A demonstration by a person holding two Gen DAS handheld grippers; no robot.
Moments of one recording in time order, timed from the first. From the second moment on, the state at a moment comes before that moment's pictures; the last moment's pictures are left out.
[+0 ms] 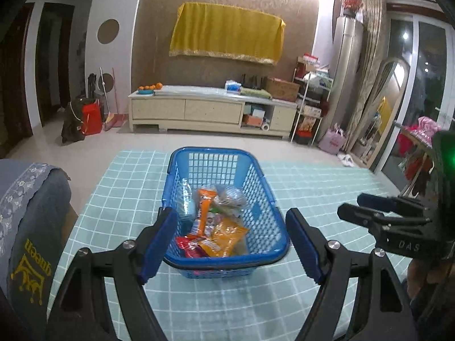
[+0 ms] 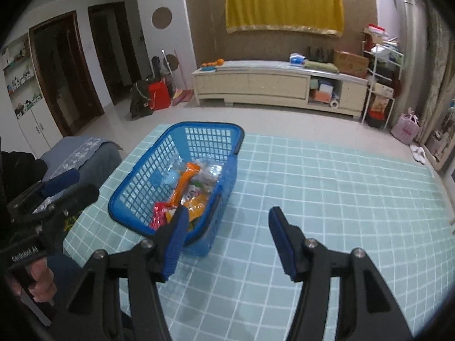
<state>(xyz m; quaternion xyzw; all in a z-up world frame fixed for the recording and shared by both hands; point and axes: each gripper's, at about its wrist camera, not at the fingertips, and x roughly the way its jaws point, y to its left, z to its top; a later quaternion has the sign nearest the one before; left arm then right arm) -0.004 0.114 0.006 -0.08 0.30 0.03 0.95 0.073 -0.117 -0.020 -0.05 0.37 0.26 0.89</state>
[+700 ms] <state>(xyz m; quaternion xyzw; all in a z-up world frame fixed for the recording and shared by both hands) -0.055 0.073 0.027 -0.05 0.25 0.02 0.97 -0.008 -0.159 0.007 -0.05 0.29 0.20 0.94</state>
